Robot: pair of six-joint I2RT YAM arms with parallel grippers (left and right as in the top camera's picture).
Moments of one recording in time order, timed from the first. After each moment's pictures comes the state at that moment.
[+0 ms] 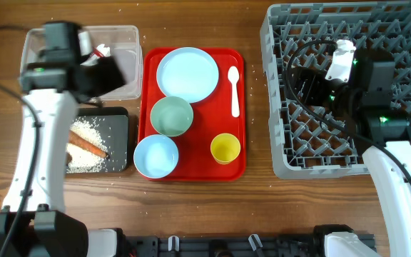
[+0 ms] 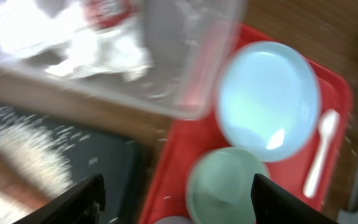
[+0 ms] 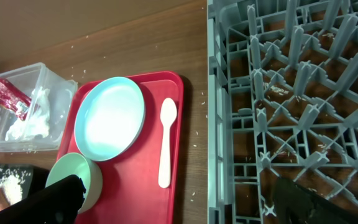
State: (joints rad) left arm 0.00 1.56 1.45 -0.95 0.11 -0.35; right arm 0.03 1.24 1.11 -0.59 -0.32 0.25
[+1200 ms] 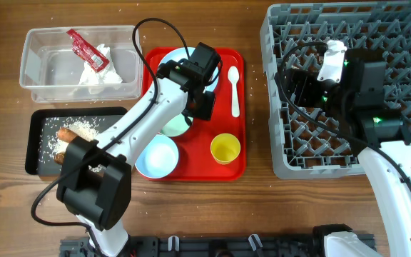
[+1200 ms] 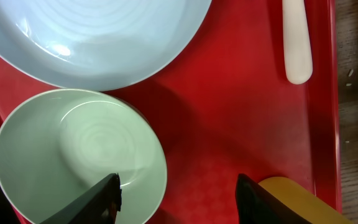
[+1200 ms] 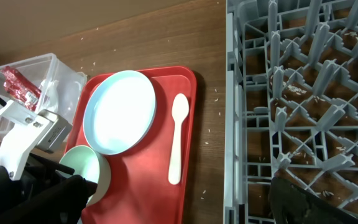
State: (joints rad) left arm -0.55 1.88 1.51 -0.98 -0.04 -0.27; right arm 0.08 1.25 1.11 -0.59 -0.31 0.26
